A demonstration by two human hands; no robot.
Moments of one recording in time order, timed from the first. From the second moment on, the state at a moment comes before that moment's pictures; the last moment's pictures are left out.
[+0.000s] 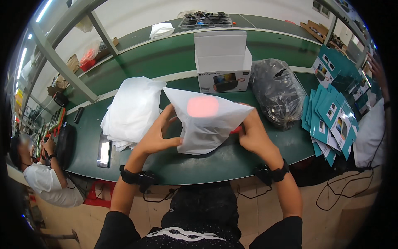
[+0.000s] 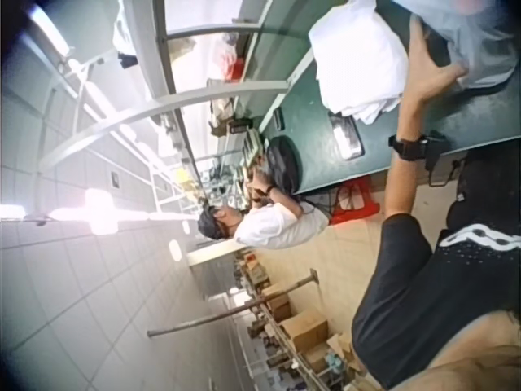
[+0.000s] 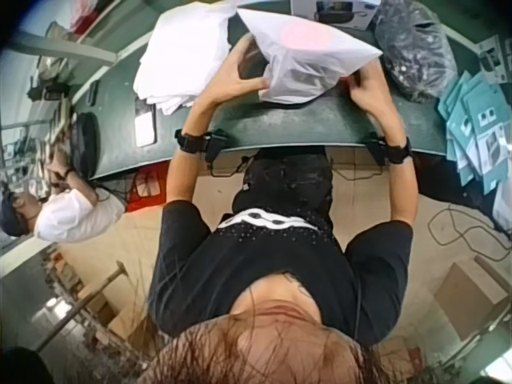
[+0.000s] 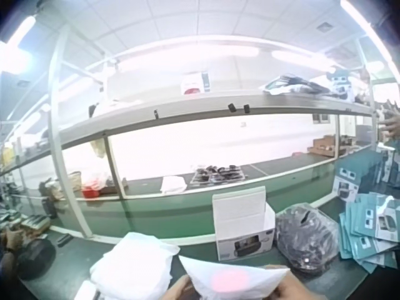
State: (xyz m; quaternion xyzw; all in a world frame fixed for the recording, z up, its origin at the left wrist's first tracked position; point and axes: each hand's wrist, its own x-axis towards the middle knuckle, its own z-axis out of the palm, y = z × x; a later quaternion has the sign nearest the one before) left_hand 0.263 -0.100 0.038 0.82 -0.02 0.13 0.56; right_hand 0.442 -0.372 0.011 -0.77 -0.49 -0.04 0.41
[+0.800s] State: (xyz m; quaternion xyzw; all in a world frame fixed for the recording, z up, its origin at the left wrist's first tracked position) left_hand 0.276 -0.173 0.034 0.32 0.12 0.18 0.92; right_hand 0.378 -0.379 0.081 -0.68 -0.24 -0.01 0.69
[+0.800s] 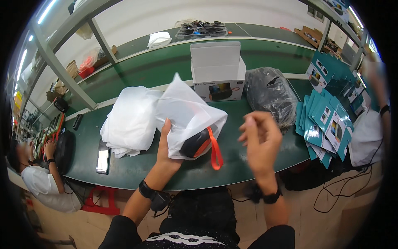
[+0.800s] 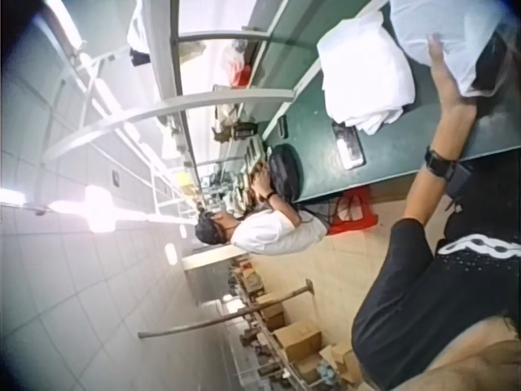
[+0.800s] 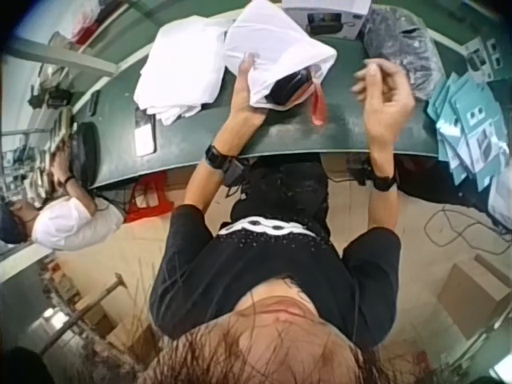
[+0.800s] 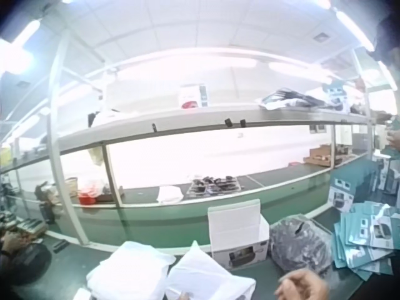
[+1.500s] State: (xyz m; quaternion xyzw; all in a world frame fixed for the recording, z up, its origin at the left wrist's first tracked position) left_hand 0.265 -0.192 -0.002 0.48 0.07 0.38 0.79; right_hand 0.358 -0.356 0.084 -0.18 -0.21 0.42 0.86
